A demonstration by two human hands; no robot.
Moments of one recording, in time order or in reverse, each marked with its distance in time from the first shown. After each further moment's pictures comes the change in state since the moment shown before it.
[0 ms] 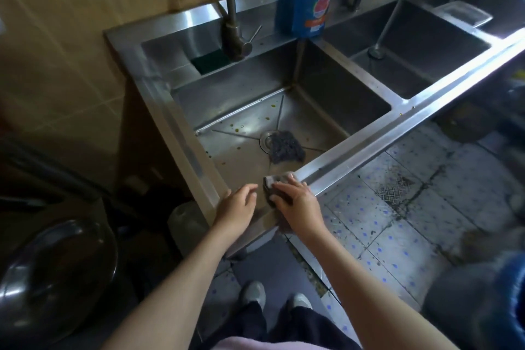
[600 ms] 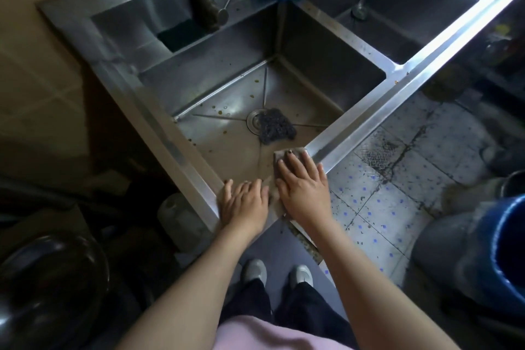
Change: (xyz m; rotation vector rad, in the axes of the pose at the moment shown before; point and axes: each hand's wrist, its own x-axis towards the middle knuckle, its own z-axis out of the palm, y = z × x) left_hand 0.011 -0.002 0.030 0.497 0.019 0.180; right_hand 0.010 0.018 0.018 -0.520 0.043 0.060
